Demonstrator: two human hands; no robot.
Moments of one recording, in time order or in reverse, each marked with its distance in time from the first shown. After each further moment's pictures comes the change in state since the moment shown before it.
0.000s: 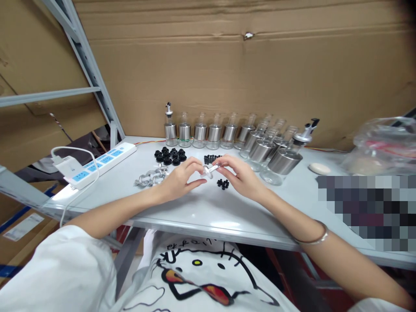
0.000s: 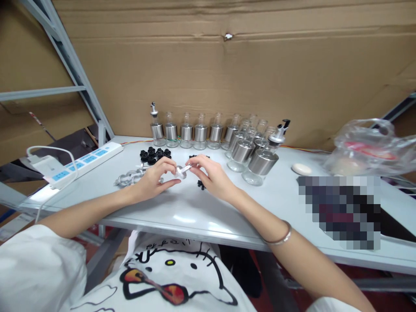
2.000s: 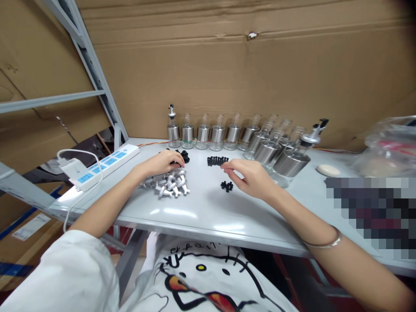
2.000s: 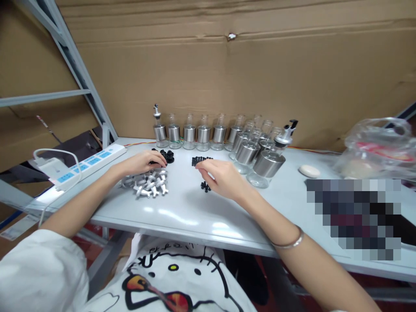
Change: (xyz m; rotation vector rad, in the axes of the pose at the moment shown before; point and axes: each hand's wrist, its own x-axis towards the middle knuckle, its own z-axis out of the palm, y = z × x) left_hand 0.005 -0.075 -0.060 0.139 -0.543 -0.236; right_hand -0.002 0.011 -0.012 -0.350 -0.025 -0.194
